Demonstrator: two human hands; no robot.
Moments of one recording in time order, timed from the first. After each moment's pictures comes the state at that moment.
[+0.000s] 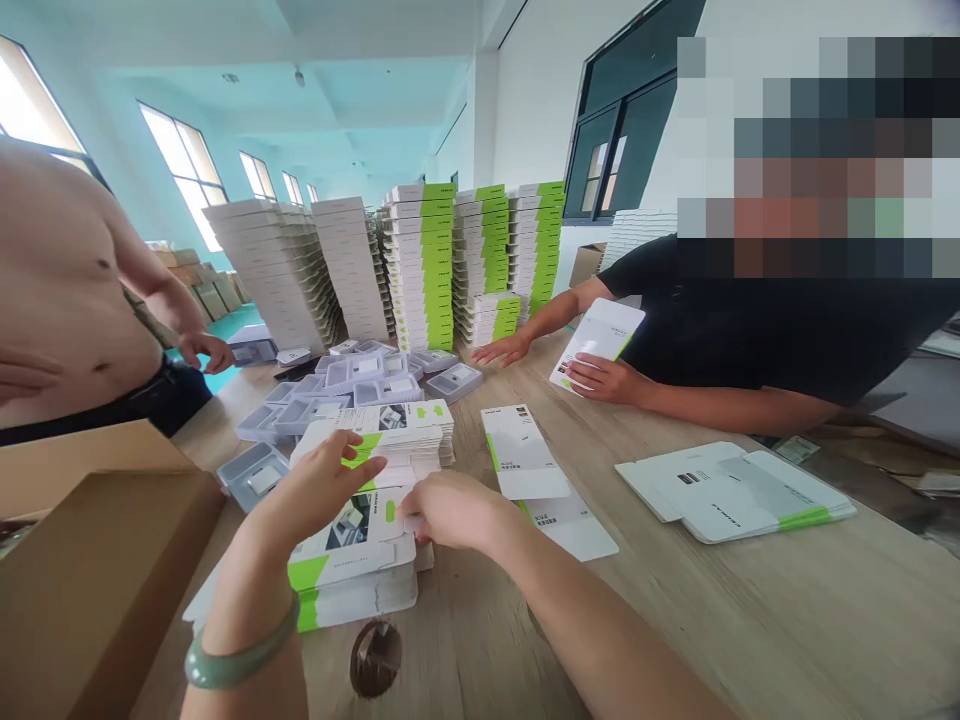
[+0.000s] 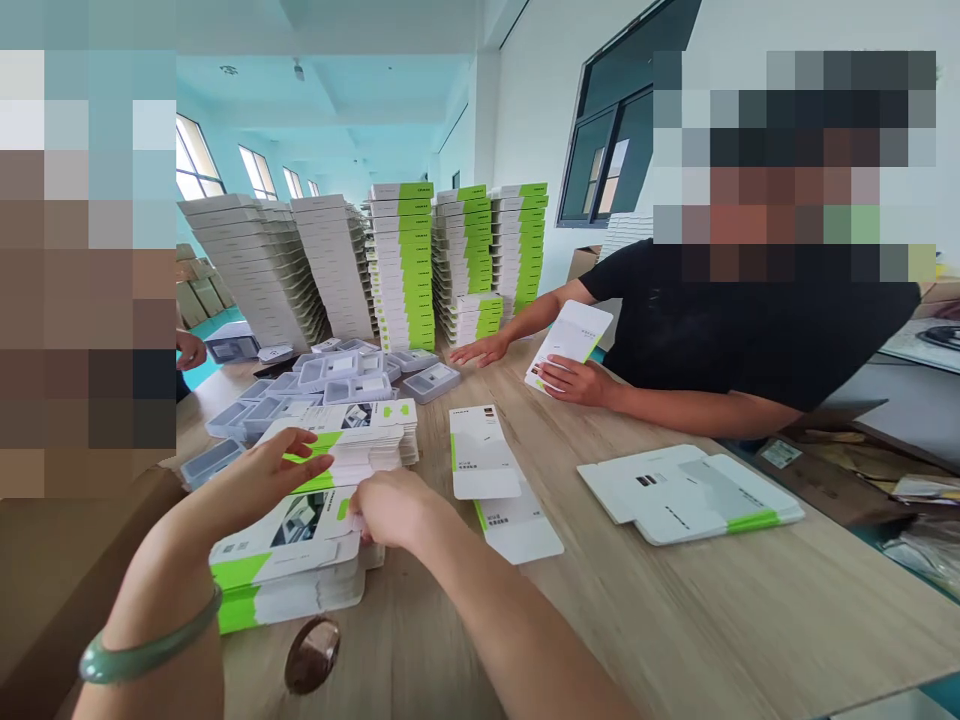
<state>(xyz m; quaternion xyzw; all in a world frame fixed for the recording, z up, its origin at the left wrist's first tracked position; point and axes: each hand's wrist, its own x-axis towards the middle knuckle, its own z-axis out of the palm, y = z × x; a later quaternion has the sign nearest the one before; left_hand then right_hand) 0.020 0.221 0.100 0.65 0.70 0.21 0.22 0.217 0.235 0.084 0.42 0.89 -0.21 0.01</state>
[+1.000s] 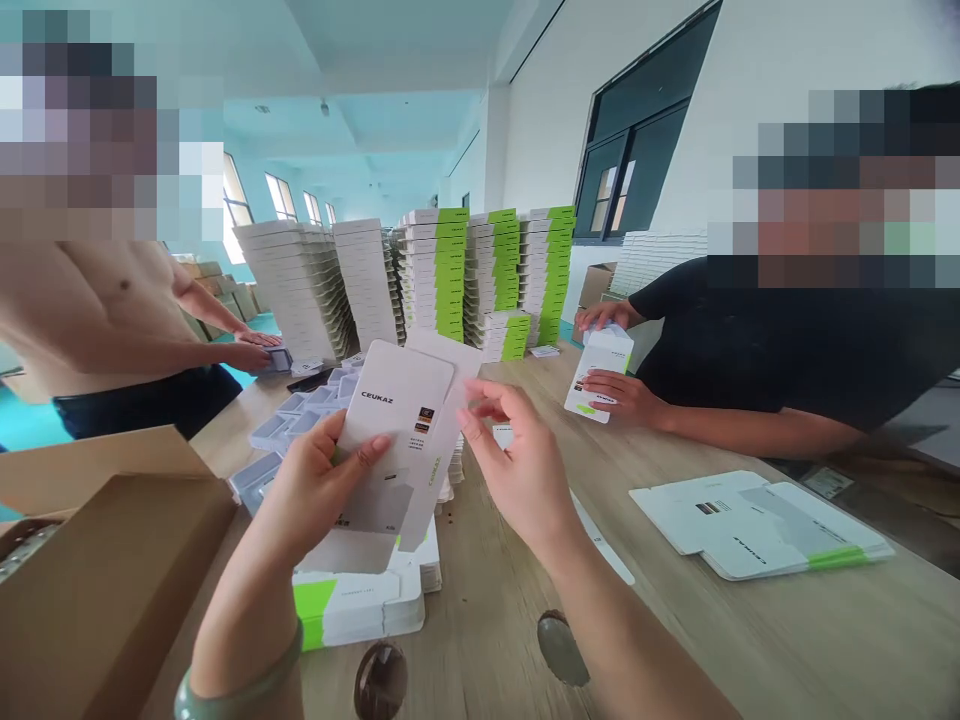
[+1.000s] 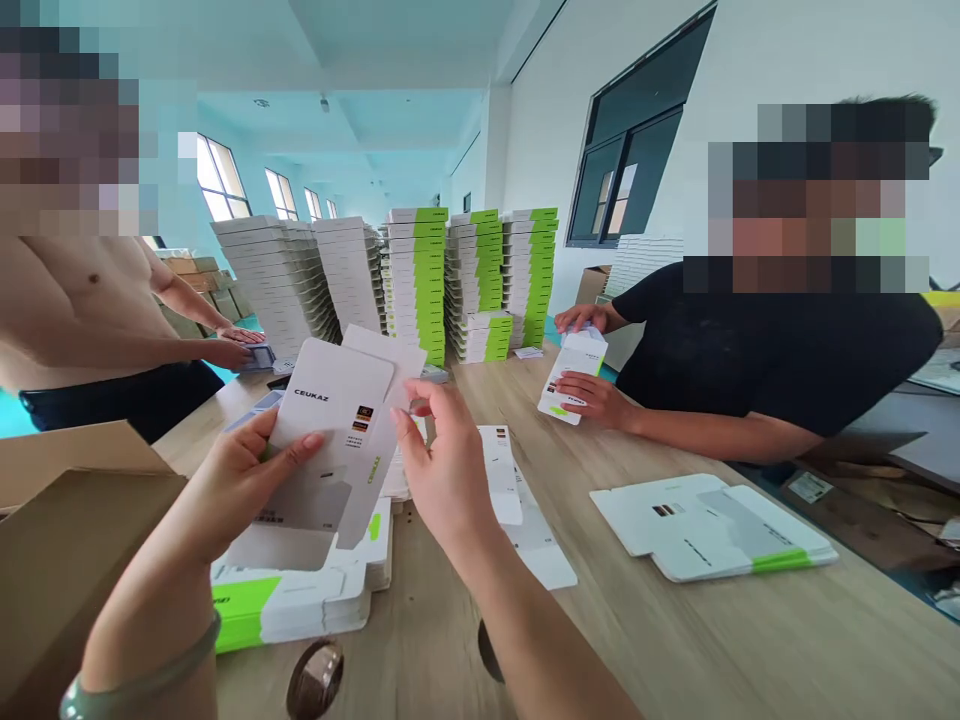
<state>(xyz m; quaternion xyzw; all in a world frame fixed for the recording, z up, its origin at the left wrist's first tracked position) 0.031 0.198 0.127 0.59 0.53 0.49 0.36 0.246 0.230 0.109 0.37 0.67 -0.14 -0.63</state>
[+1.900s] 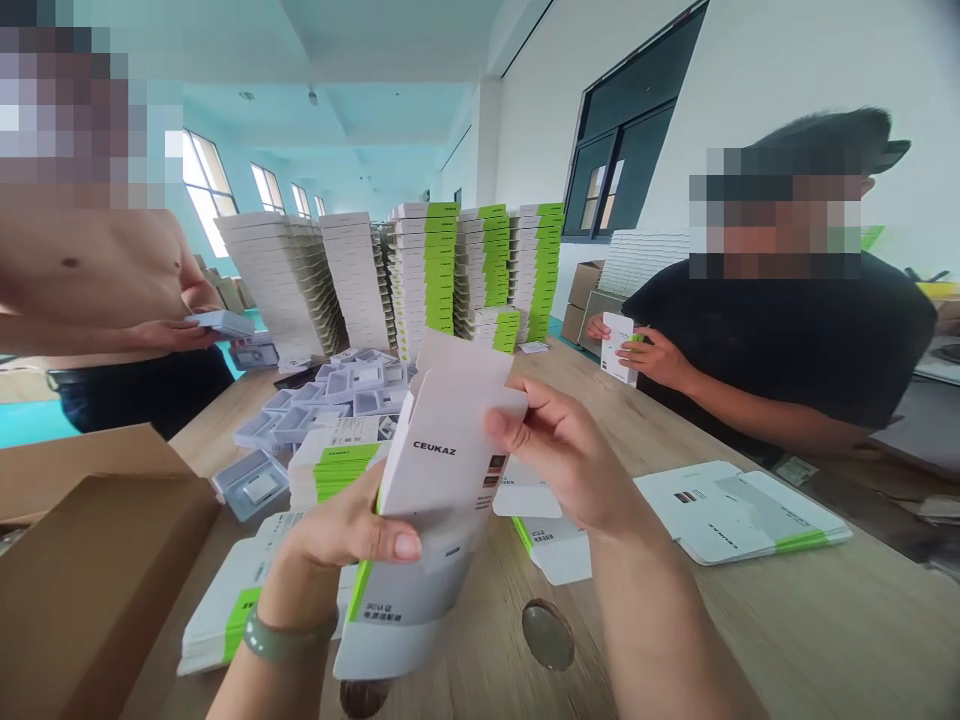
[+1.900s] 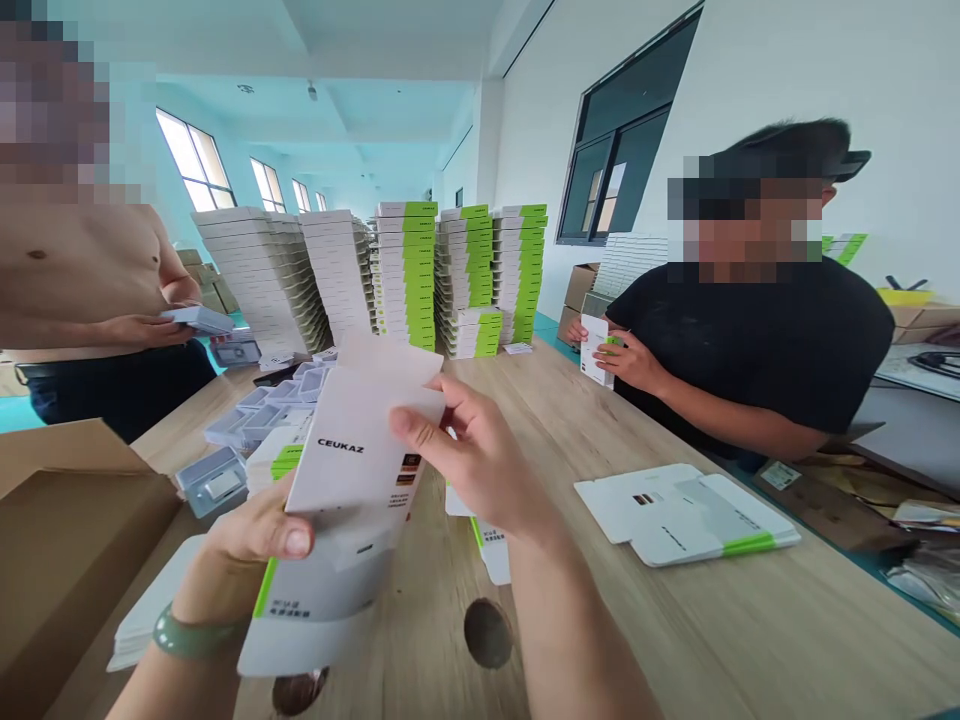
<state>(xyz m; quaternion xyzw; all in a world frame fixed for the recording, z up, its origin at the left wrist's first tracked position) 0.066 0.207 0.104 0.68 0.17 0.37 0.61 0.289 0.213 0.140 0.26 0.67 -0.45 -0.53</state>
